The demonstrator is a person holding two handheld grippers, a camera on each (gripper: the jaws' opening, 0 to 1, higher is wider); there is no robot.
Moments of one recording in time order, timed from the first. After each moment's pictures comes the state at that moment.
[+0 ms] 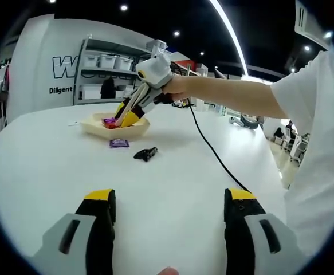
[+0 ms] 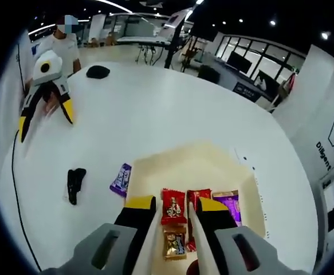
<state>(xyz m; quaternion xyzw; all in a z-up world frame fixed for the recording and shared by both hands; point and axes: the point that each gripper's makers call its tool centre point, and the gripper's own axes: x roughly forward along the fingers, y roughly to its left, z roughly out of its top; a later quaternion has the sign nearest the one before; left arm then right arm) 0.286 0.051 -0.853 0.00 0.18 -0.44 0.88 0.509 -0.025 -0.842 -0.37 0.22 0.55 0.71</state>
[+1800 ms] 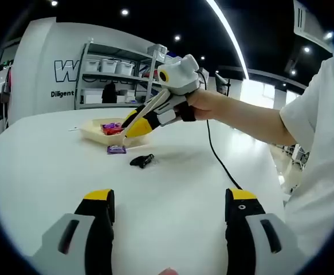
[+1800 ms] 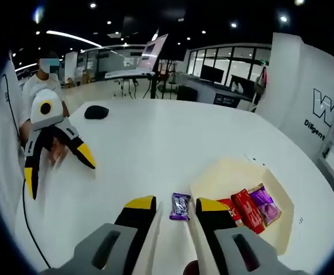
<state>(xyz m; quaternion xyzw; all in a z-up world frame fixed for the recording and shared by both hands) 0.283 0.041 -0.844 0.00 0.17 -0.43 0.89 0.431 -0.003 -0.824 -0.23 0.20 0.53 0.79</state>
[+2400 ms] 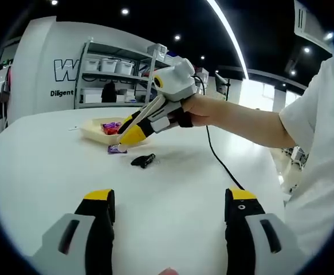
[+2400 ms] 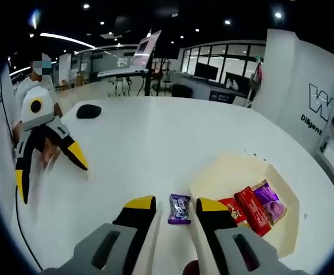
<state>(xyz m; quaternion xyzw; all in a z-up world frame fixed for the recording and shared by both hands) 0.287 0.043 -0.844 0.00 0.17 -0.43 0.89 0.442 0.007 -0.841 -0.22 0.21 0.51 0.80</state>
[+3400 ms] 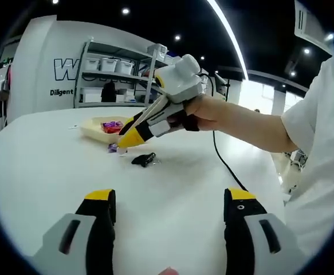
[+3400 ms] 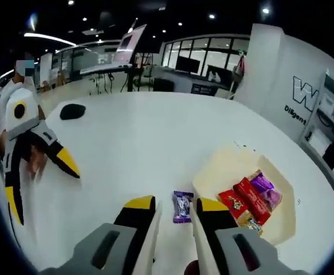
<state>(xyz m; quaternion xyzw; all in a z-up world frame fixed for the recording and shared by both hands) 0.287 0.045 -0.846 -0.01 0.17 -0.44 0.88 0.437 0.010 -0.847 -0.22 0.24 0.43 0.84</state>
